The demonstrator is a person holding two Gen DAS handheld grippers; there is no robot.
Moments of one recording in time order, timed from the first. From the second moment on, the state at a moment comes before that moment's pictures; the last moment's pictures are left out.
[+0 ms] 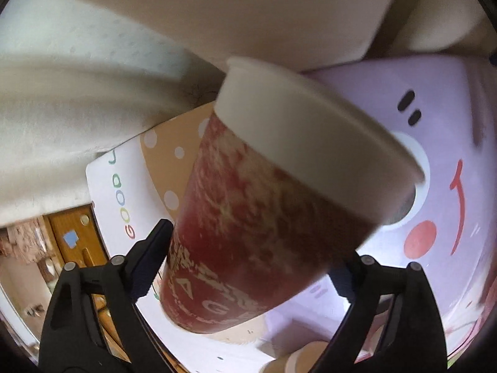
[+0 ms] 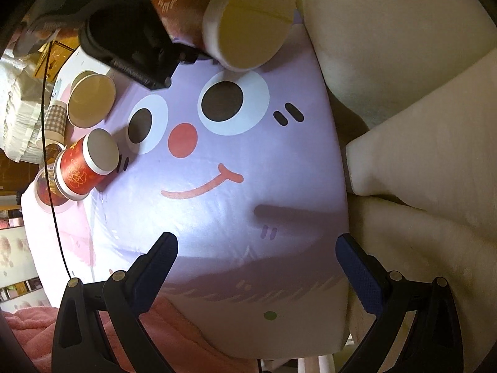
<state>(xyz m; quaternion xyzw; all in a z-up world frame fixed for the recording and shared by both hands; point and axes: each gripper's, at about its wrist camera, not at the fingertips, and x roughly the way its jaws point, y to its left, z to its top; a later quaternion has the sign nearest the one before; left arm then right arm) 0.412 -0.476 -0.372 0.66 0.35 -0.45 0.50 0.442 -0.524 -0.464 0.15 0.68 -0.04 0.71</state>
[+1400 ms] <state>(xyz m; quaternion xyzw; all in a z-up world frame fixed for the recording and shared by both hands) 0.404 -0.131 -0.242 0.03 0.66 -0.11 0.74 0.331 -0.397 -0.332 0.24 0.64 0.11 0.72</state>
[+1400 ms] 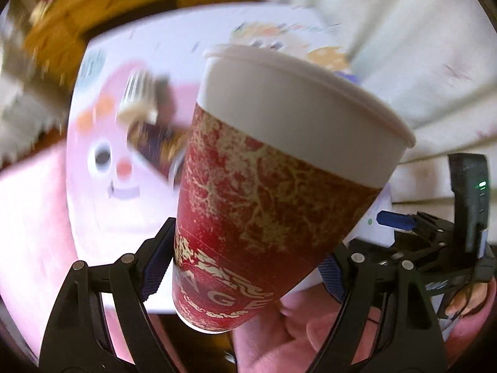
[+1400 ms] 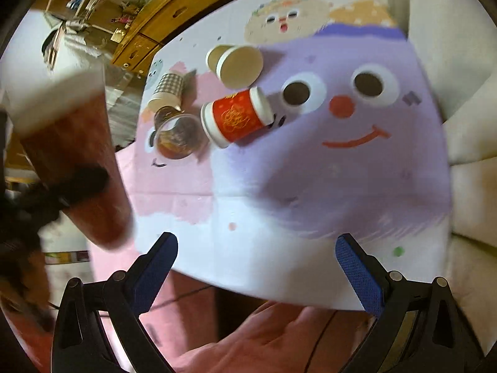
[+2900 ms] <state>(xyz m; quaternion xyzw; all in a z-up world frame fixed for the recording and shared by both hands) 0.354 -0.108 -0.354 -0.12 0.75 -0.08 0.65 0.392 -0.374 -0.403 0.31 0.73 0.09 0.61</state>
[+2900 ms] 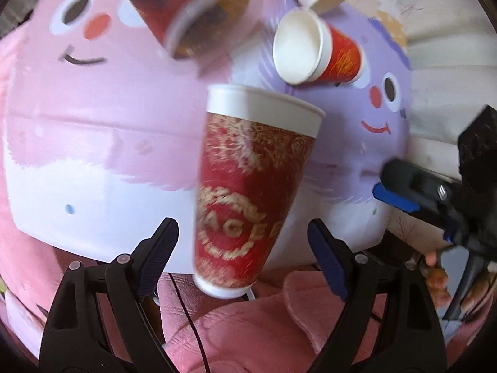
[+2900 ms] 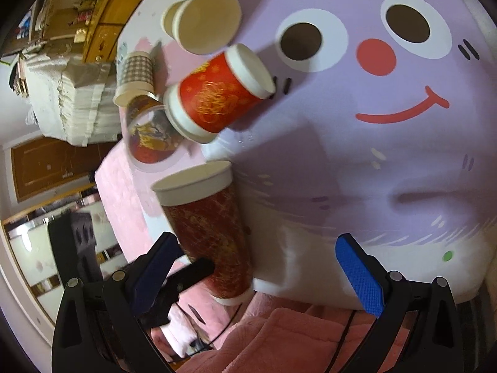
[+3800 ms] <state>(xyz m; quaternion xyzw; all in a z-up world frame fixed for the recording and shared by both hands) 0.290 0.078 -0.241 0.03 0.55 -0.19 0.81 0.361 -0.195 -0.426 0.16 0.64 -0.09 0.75</state>
